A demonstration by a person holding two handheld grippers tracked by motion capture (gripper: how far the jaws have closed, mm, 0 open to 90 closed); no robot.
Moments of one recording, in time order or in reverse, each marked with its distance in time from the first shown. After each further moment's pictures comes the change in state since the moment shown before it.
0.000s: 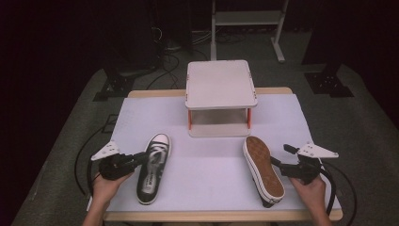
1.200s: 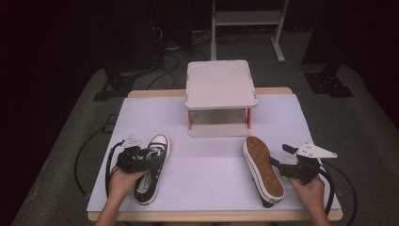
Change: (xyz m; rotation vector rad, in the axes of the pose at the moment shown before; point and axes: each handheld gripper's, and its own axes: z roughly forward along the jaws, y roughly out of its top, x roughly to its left) left arm -0.016 0.011 0.057 0.249 0.206 -0.025; right arm 0.004 0.002 0.001 -0.006 0.007 -0.004
